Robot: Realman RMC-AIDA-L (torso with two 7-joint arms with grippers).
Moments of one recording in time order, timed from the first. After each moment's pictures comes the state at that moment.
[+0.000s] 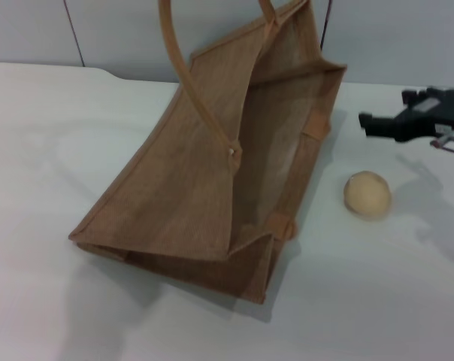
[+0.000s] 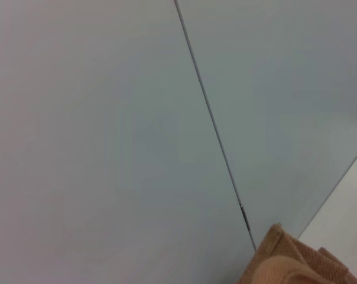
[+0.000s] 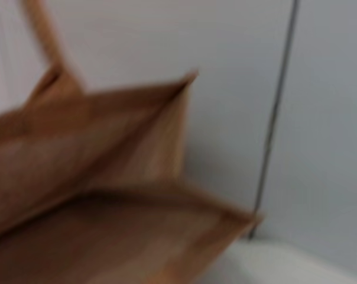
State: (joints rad) left arm -0.79 -2.03 1.12 1.68 -0.60 -1.39 0.69; right arm 0.38 2.02 -1.49 -1.26 -2.22 -0.72 2.34
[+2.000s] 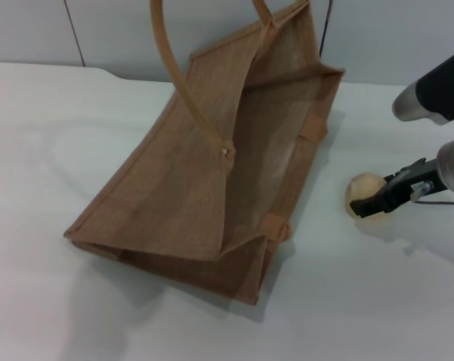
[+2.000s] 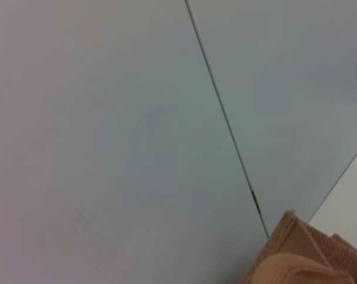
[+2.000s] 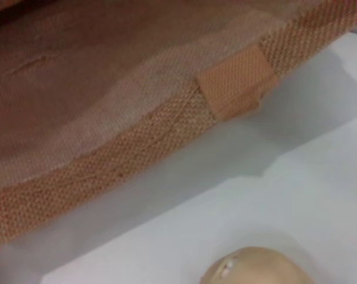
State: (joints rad) left arm -0.80 -2.03 1.13 1.69 -0.55 -1.40 0.69; right arm 0.70 2.02 -1.42 -0.89 -2.48 -1.05 2.42
